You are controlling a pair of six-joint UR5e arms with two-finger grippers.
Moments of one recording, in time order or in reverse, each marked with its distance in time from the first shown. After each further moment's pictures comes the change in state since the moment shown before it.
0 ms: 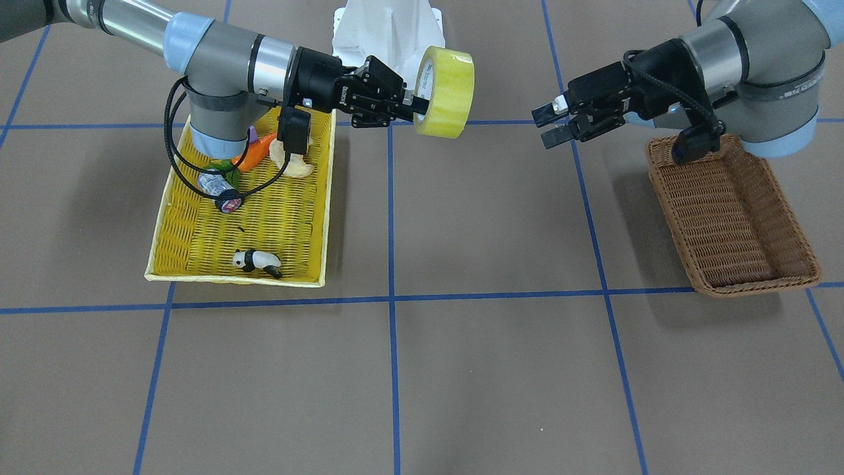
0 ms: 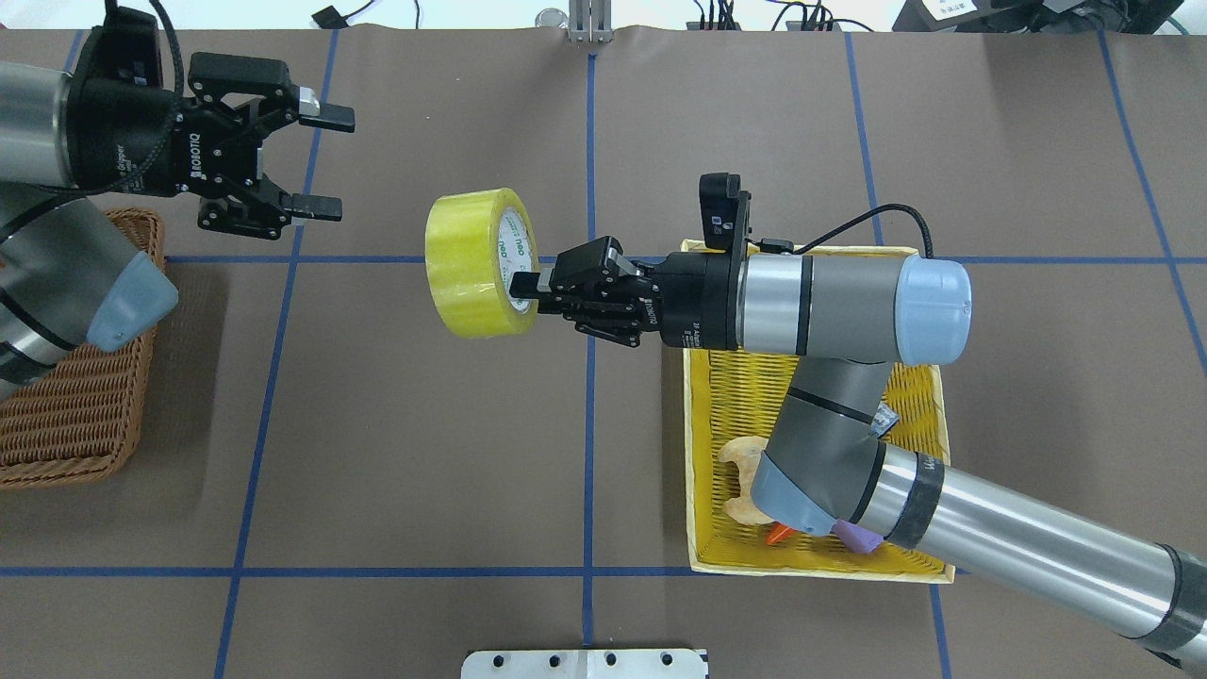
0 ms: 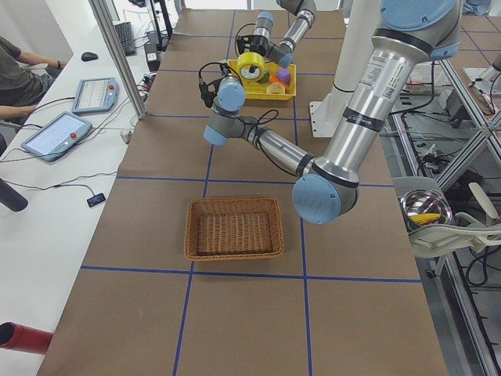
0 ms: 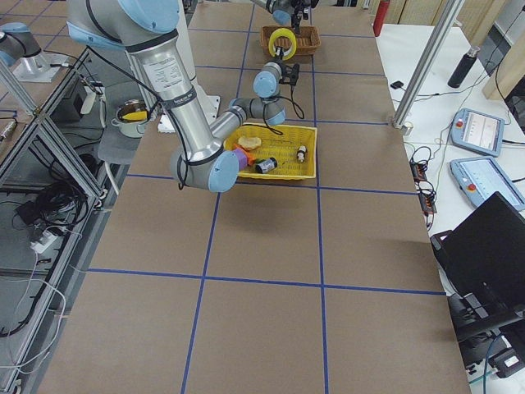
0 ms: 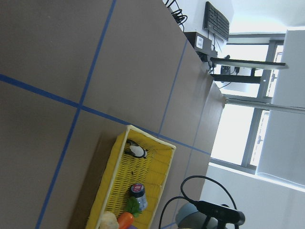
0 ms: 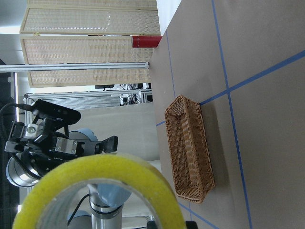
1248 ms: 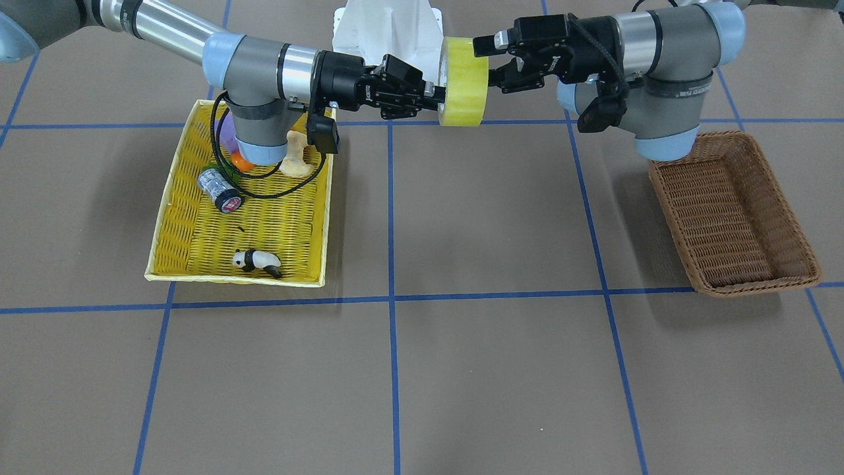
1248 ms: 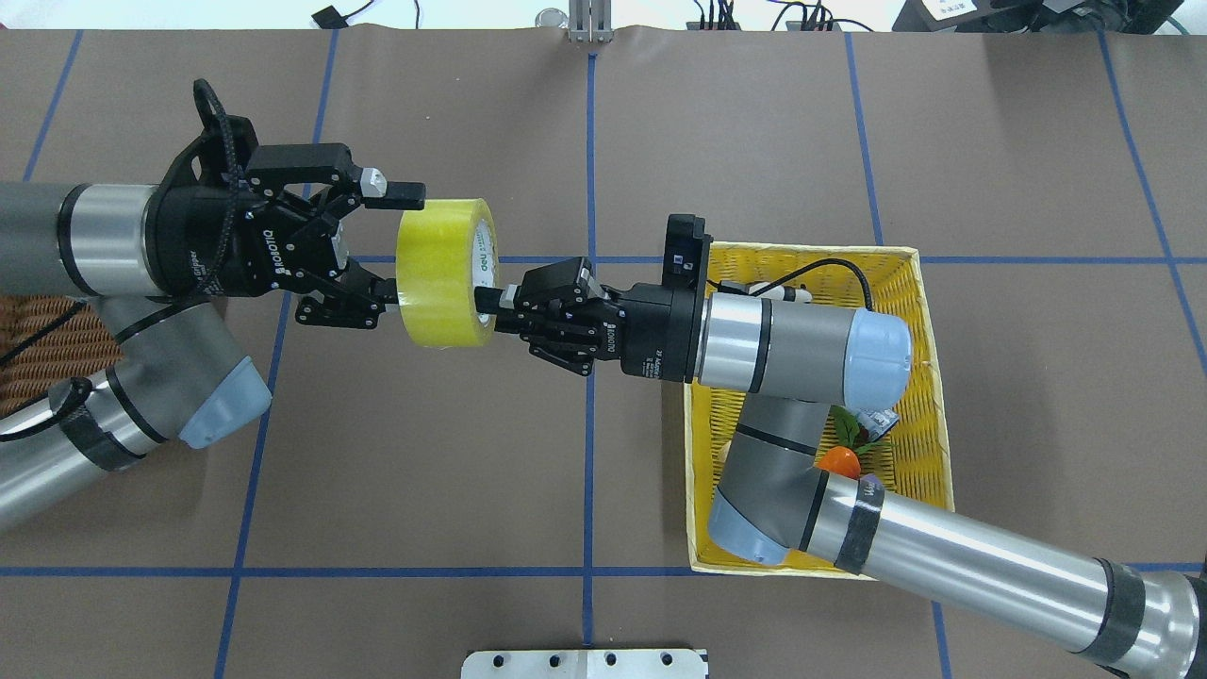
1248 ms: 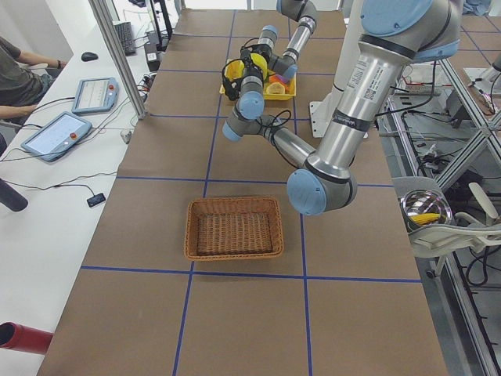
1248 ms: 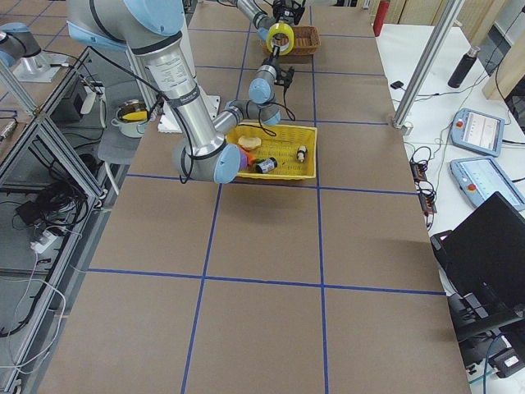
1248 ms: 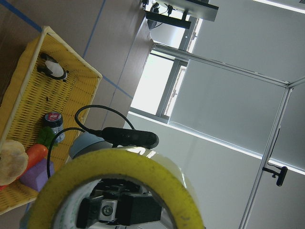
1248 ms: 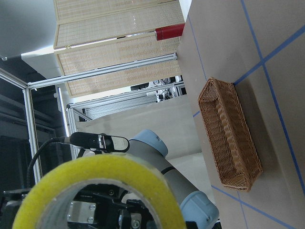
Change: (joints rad) left arm 0.201 -0.029 -0.001 -0.254 0.212 -0.133; right arm -0.072 0.071 -0.132 0.204 -0.117 0.117
